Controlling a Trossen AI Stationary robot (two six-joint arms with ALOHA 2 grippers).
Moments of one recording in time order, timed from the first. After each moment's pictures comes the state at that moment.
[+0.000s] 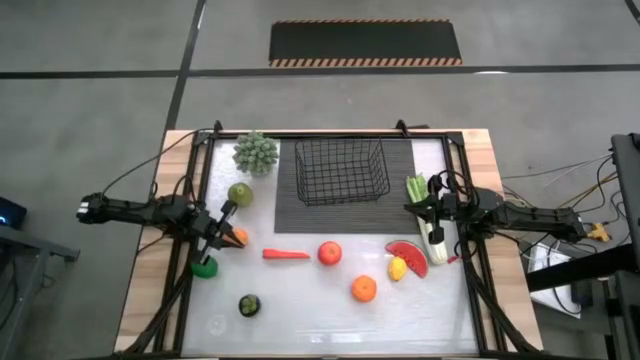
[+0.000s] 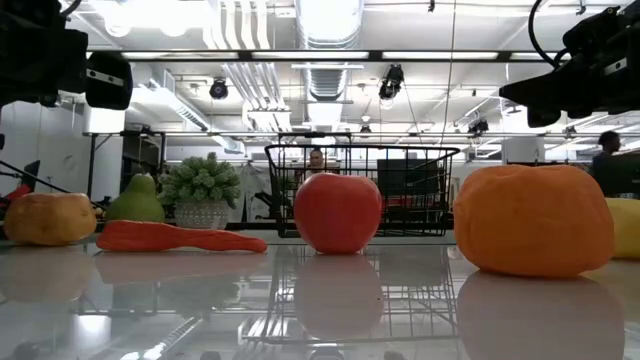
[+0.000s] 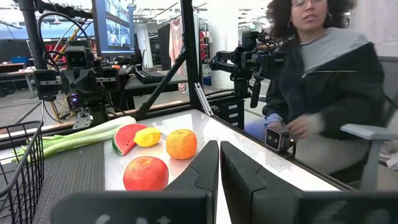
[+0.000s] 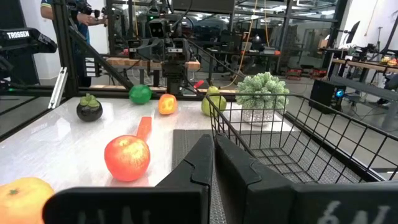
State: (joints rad) left arm -0.13 0.09 0.00 0.09 0.32 0.06; right arm -0.08 0.04 0.01 0.02 -0.02 -0.08
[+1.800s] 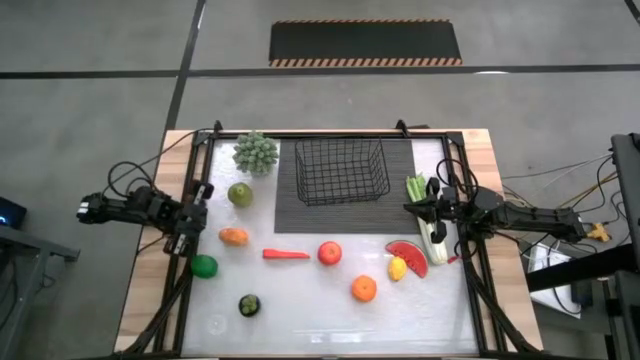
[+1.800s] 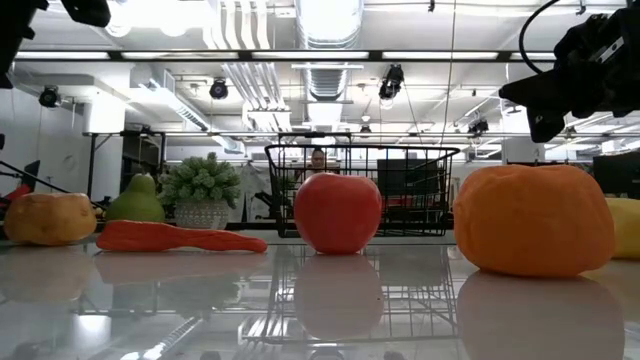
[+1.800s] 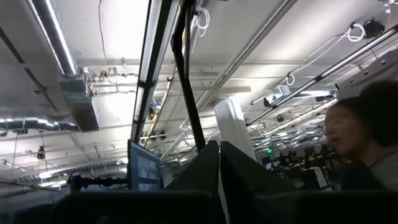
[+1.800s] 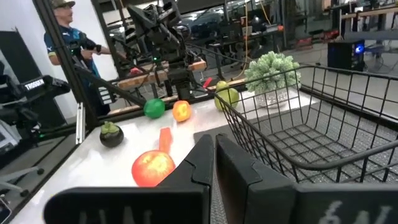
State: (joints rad) left arm -0.13 0.09 0.02 0.75 0.31 0.07; right arm -0.08 0.04 0.01 0.02 -0.02 0.20
